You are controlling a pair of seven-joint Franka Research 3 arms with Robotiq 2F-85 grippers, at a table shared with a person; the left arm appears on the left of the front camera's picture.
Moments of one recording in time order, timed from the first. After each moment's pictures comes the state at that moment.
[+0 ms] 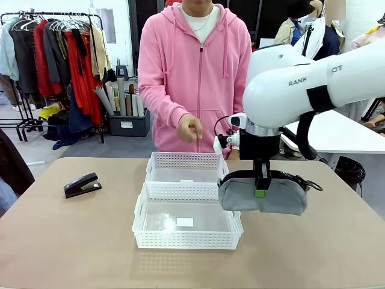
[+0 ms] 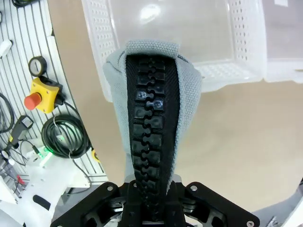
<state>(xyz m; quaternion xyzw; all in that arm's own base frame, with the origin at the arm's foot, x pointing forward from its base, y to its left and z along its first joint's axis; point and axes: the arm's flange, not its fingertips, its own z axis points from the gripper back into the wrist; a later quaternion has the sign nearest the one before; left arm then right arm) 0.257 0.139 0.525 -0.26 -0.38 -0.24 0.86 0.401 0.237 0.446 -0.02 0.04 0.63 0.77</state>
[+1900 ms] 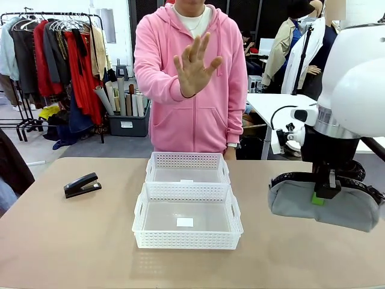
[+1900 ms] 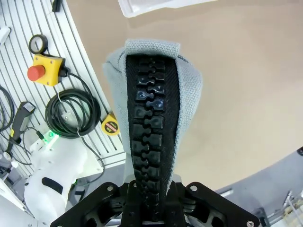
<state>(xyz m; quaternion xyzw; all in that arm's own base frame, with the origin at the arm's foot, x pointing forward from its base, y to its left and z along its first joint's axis) 0.257 0.139 0.525 -0.26 -0.38 -0.24 0.86 0.307 0.130 0.489 -0.04 0.00 0.57 0.82</state>
